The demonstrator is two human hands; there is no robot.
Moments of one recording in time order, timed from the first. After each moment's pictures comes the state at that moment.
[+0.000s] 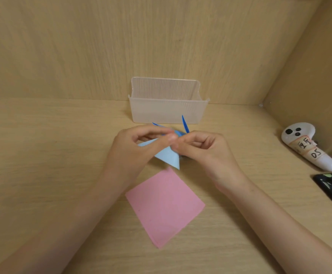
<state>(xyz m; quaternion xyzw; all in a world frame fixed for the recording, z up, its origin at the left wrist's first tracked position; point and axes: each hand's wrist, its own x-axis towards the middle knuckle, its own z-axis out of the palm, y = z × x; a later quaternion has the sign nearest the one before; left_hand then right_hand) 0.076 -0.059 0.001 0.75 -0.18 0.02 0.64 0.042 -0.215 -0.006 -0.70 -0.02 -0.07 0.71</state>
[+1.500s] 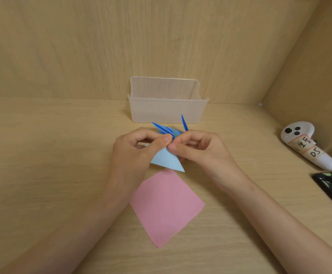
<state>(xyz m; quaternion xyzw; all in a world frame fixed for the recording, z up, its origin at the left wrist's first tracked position) 0.072 -0.065 -0.011 0.71 -0.13 0.05 0.69 0.044 -0.218 -0.005 -0.72 -0.04 -0.04 0.69</state>
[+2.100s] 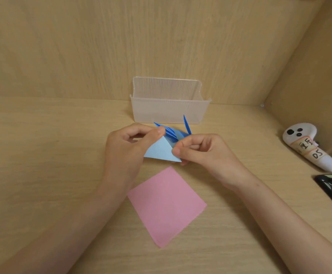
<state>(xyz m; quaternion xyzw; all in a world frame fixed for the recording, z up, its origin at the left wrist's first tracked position) 0.076 -0.060 -0.005 0.69 -0.07 0.07 0.71 0.044 -0.222 -0.002 -0.76 -0.06 0.01 0.65</state>
